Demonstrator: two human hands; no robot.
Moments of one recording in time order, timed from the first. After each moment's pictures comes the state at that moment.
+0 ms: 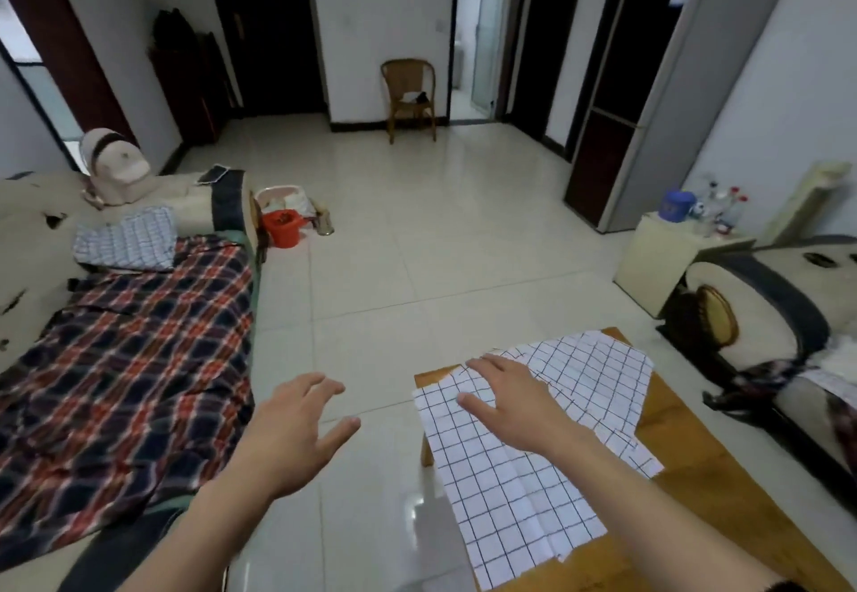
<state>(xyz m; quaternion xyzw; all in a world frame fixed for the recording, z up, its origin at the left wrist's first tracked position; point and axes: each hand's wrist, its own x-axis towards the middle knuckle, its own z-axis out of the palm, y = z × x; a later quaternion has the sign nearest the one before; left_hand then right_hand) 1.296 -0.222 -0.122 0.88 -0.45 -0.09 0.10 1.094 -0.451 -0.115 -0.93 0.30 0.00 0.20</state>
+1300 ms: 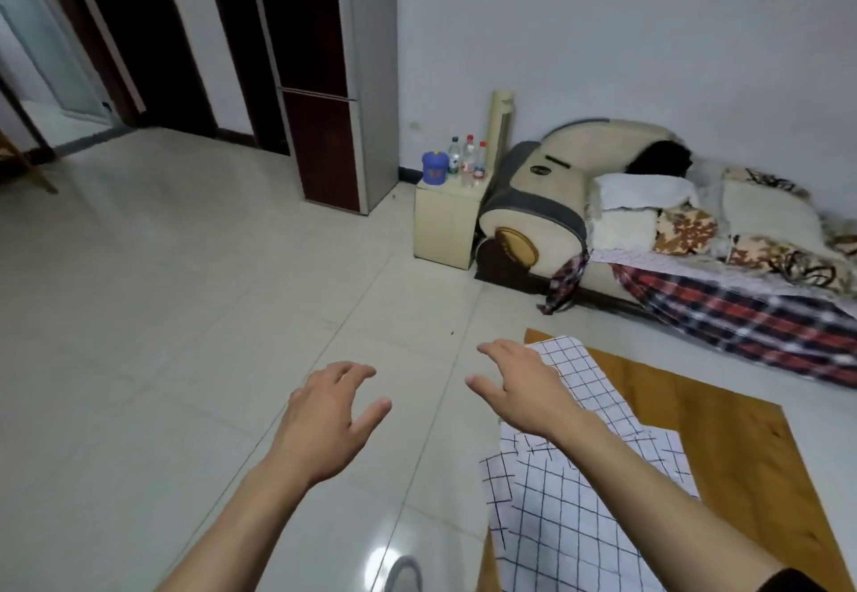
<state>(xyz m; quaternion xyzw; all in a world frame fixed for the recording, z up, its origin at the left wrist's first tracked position) 1.707 -0.799 -0.127 0.58 -0.79 -0.17 0.11 1.429 -0.784 -0.112 -0.68 0.71 -0.08 0.17</state>
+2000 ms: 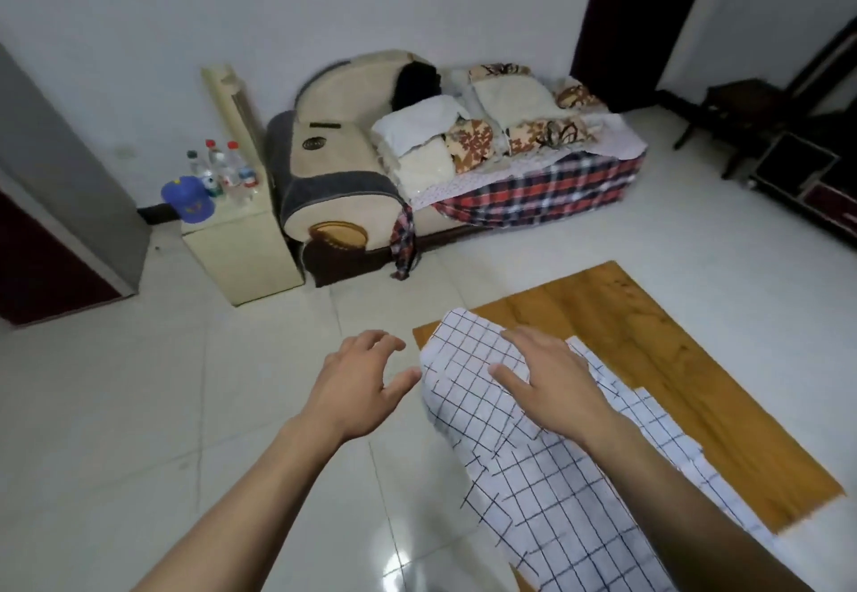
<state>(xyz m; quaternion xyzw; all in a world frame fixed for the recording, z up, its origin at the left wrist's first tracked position) 1.476 -1.061 -0.129 0.23 -0.96 -0.18 -0.02 1.322 -0.846 -0.135 -0.37 0.90 -0.17 0.13</state>
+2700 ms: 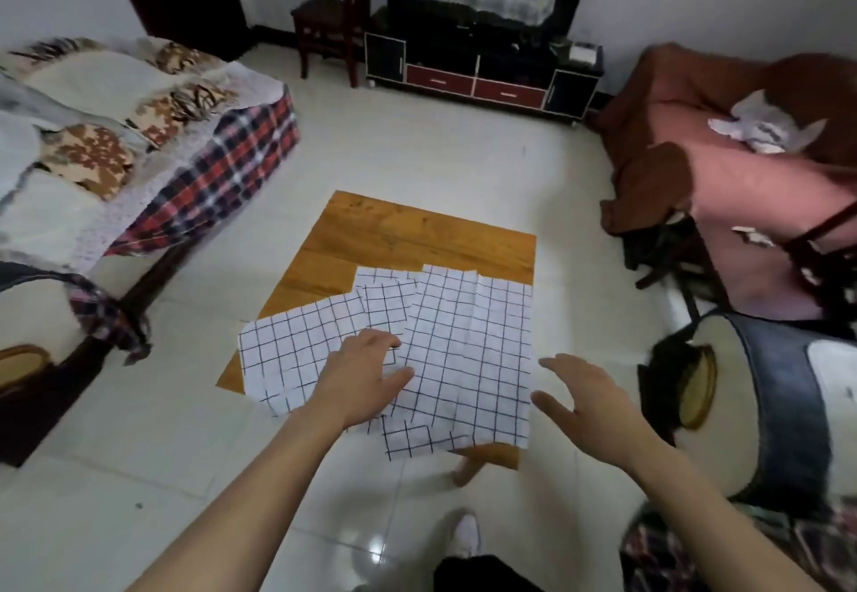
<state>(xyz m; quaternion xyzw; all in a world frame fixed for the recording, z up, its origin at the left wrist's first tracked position) 1.383 -0.993 -0.199 -0.23 -0.94 -0.21 -0.16 1.527 -0.706 -0.168 0.14 0.97 -0.17 0.13</state>
